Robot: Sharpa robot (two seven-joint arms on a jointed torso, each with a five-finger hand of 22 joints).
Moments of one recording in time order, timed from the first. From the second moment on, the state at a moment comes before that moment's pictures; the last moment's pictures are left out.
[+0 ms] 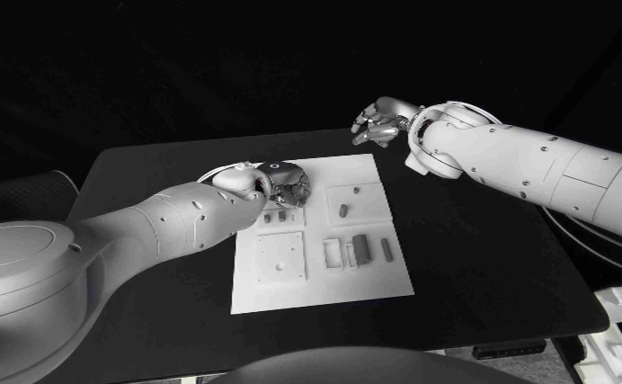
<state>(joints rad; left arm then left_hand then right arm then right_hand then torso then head) 1.12 -0.30 -0.24 0.78 -1.48 -0.21 0.13 1.13 -0.03 0.49 -0.27 0.16 0.85 0.05 0.35 0.45 1.12 -0.05 1.11 0.84 1.29 -0.13 1.37 1.19 0.05 1.41 -0.23 0.80 1.31 1.26 -0.59 -0.06 1.10 -1.14 -0.18 -0.06 1.03 -0.04 0.51 -0.29 0.26 0.82 0.16 0.21 0.55 1.05 0.05 1.15 0.86 1.04 -0.04 1.44 0.84 0.25 1.03 0.04 0.84 1.31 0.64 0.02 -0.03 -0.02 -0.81</state>
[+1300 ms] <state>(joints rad) 1.12 -0.30 -0.24 0.78 -1.49 -0.23 0.13 1.13 0.00 0.50 -0.28 0.17 0.85 0.05 0.37 0.51 1.13 -0.04 1.10 0.83 1.32 -0.14 1.37 1.20 0.05 1.42 -0.22 0.82 1.31 1.26 -0.59 -0.06 1.10 -1.14 -0.18 -0.06 1.03 -0.04 0.52 -0.29 0.26 0.82 0.16 0.21 0.55 1.05 0.06 1.15 0.86 1.04 -0.04 1.44 0.84 0.25 1.03 0.04 0.84 1.31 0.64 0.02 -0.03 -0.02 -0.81</state>
